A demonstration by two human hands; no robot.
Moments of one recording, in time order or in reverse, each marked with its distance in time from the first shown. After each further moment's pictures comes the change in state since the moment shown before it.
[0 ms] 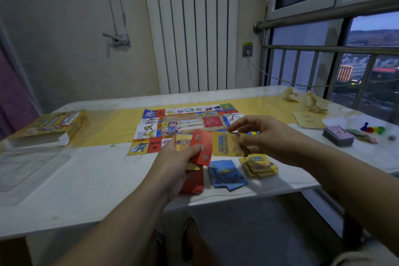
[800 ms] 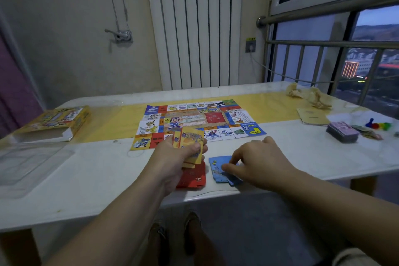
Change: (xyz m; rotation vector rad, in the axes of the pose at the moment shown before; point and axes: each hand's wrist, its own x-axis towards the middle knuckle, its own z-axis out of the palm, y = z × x) left_hand 0.005 -0.001 -0.012 0.030 0.014 -0.033; right_hand 0.002 0.041 0.040 -1.161 0.156 -0.110
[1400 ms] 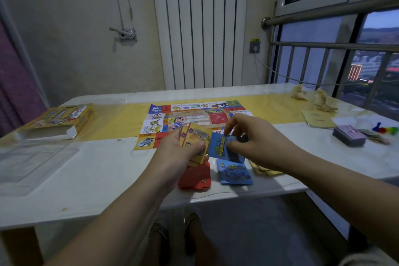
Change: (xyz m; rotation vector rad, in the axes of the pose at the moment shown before) left_hand -0.004 0.006 -0.003 0.077 -0.054 0.143; right_hand 0.009 -0.011 -0.038 0.595 0.089 -0.108
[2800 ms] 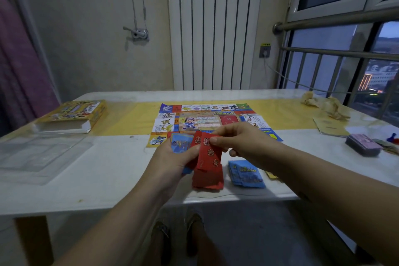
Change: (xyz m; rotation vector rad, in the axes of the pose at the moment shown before) left_hand -0.014 -0.002 -0.026 -0.143 0.053 0.002; right_hand 0.033 -0.015 0.034 0.484 -0.203 0.234
